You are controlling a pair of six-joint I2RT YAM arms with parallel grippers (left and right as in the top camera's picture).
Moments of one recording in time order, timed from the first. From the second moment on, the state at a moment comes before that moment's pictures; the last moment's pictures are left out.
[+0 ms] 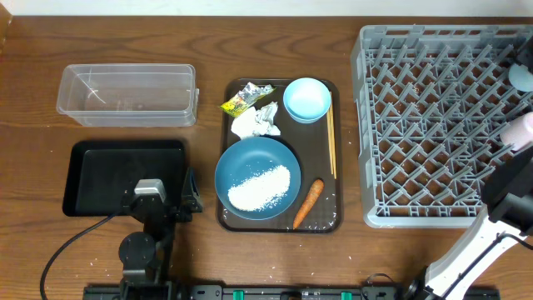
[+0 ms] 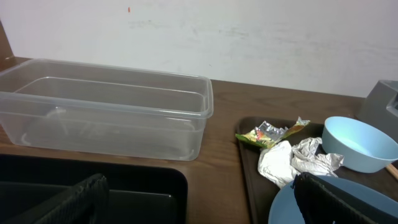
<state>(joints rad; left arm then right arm) 0.00 0.01 0.03 -0.13 0.02 -0.14 -0.47 2.19 2.17 -0.95 0.18 0.24</state>
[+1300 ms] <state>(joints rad) 0.00 0.01 0.03 -0.13 0.02 -0.14 0.34 2.15 2.18 -1.08 -0.17 0.13</state>
